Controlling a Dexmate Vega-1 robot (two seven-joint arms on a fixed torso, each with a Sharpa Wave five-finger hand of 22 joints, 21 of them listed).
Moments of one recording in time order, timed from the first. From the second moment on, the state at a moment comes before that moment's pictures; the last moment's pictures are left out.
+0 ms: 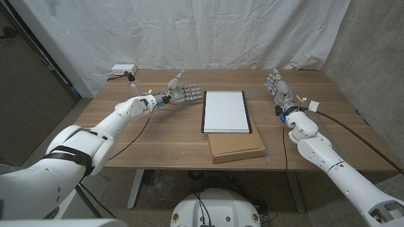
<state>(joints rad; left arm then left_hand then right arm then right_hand) 0.34 0.37 0.44 -0.73 -0.88 0.32 -0.69 0.48 -0.05 -0.10 0.06 0.27 0.00 0.12 0.19 0.19 0.14 0.21 0.20 0.19 0.18 0.20 0.19 0.19 0.31 0.21 0.20 0.18 -0.95 -0.55 -0.30 -1.51 0.65 0.26 -0.12 0.29 0.01 0.18 0.02 0.21 0.10 0.10 0.21 0.18 0.11 0.12 0.22 0.18 0.06 0.06 0.19 0.18 0.17 -0.03 0.24 0.18</state>
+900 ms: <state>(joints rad) 0.24 0.28 0.44 -0.50 -0.80 0.28 -0.77 0.57 0.01 -0.31 0.10 0.28 -0.01 0.12 0.19 0.19 0.12 0.21 0.20 0.19 0.18 0.21 0.19 0.19 0.32 0.21 0.20 0.18 -0.95 -0.55 -0.30 -1.51 0.66 0.27 -0.10 0.29 0.01 0.18 0.02 0.21 0.10 0.10 0.20 0.18 0.12 0.11 0.22 0.18 0.06 0.07 0.19 0.18 0.17 -0.04 0.24 0.18</state>
